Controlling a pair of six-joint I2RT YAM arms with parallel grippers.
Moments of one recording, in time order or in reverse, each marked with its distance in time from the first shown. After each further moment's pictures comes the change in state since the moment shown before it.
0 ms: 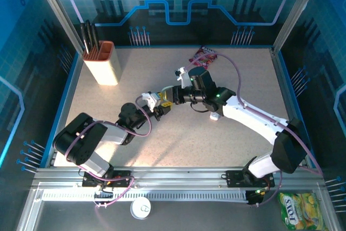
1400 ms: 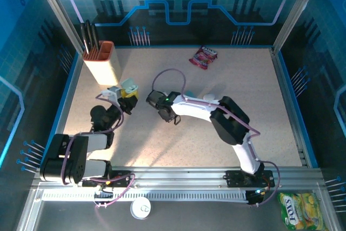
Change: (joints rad) left arm 0.461 -0.231 -0.171 -0.068 0.087 -0.294; right arm 0.211 0.597 0.373 -0.552 0.728 -0.219
